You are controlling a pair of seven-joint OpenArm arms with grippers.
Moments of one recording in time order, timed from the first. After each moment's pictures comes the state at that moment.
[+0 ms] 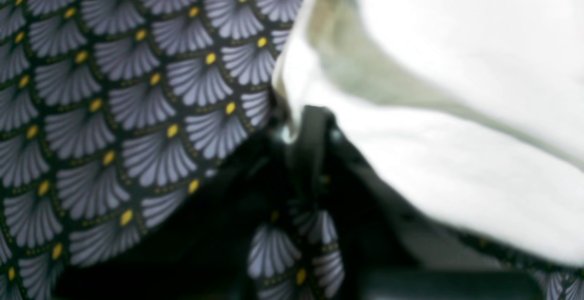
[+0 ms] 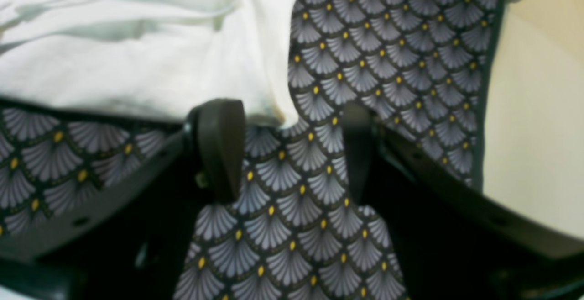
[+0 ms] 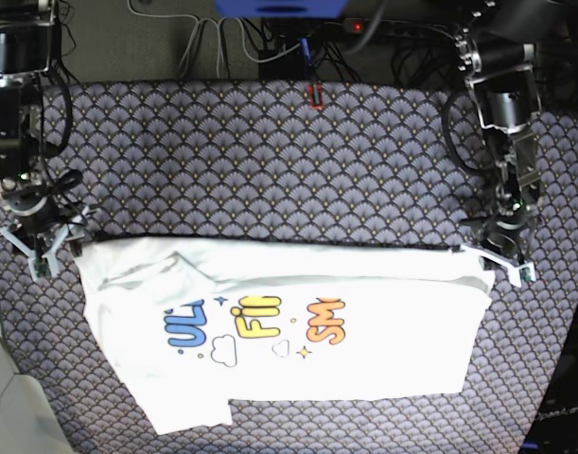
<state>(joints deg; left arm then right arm) -15.9 -13.8 -18.7 50.0 -11.3 -10.9 13.7 -1.5 27.6 7.4 83.0 7.7 14.6 -28.2</state>
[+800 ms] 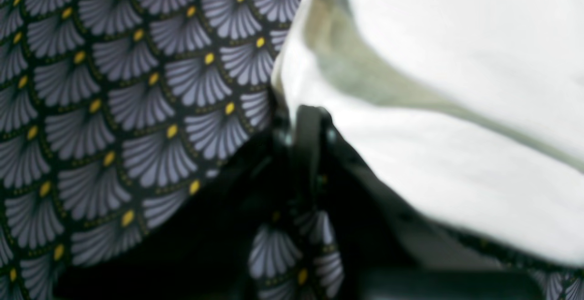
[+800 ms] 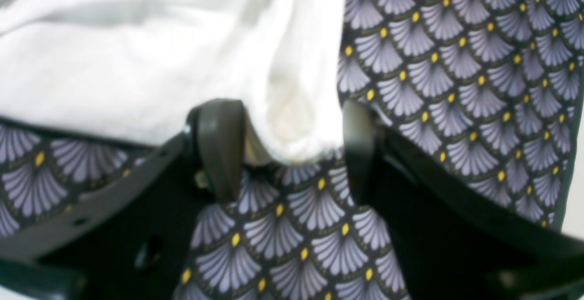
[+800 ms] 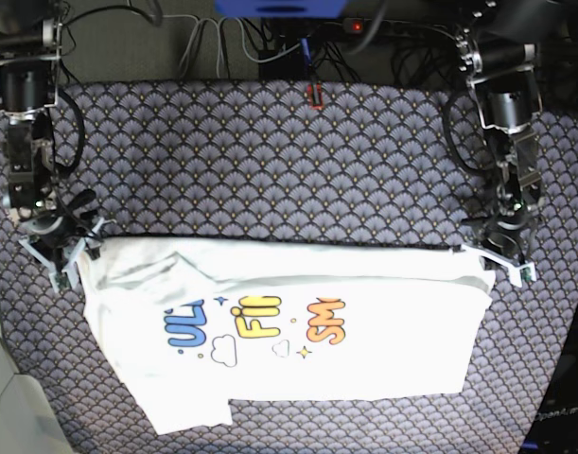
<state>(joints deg) -15.8 -14.1 -18.6 50.0 -11.4 -11.0 13.8 9.1 26.3 1.6 66.5 7.7 17.6 -27.7</state>
